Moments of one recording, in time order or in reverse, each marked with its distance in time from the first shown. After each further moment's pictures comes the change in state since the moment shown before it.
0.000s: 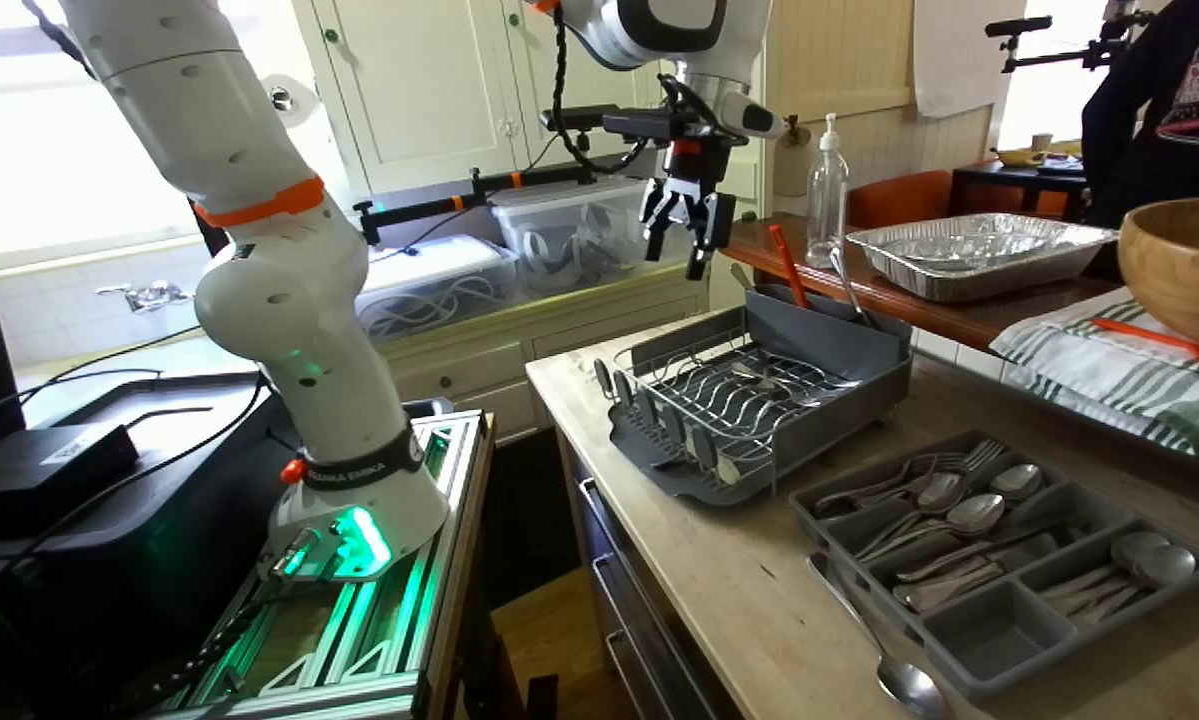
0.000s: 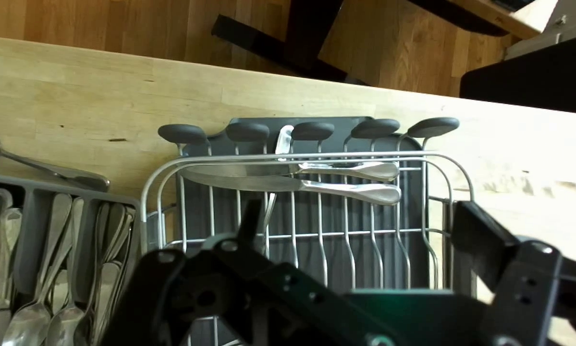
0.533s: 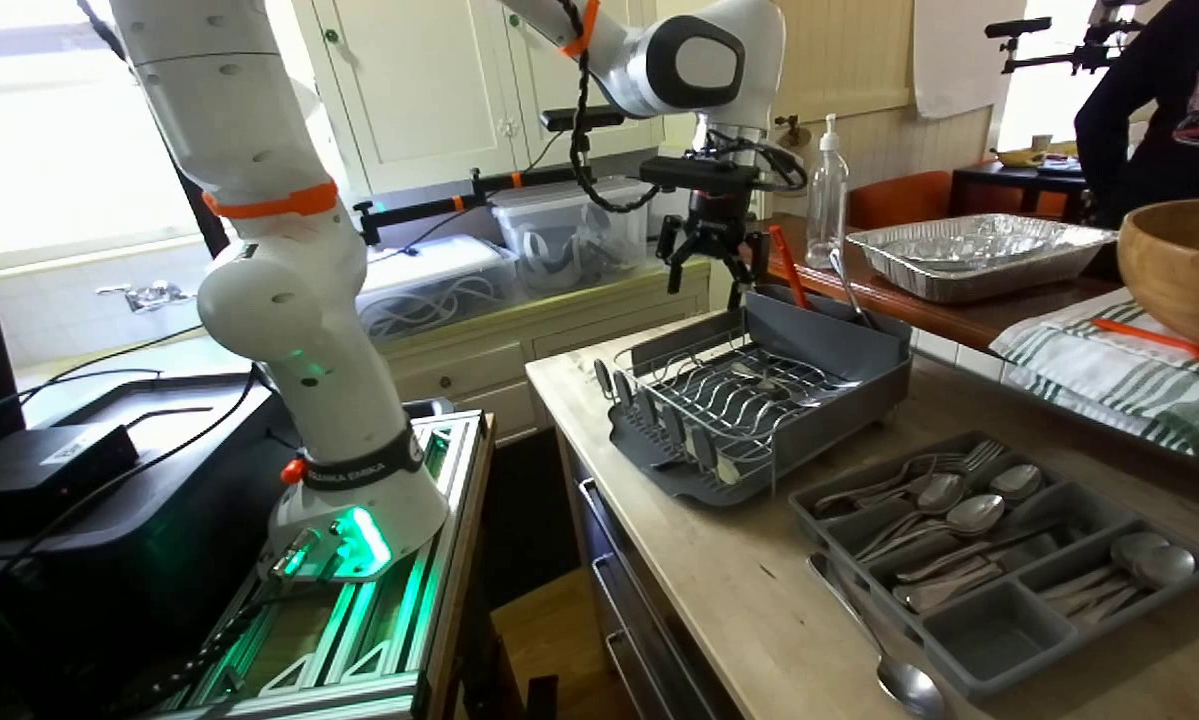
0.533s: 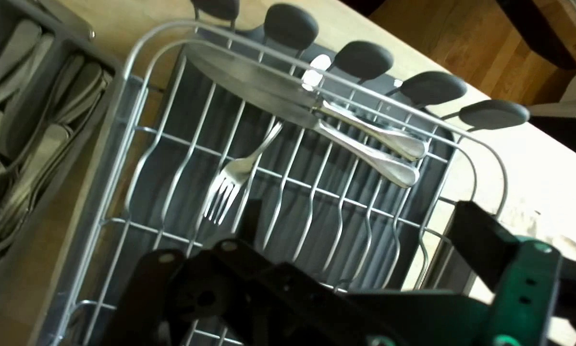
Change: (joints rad) arm 0.024 0.154 0.013 0.016 -0.038 0.204 -0.340
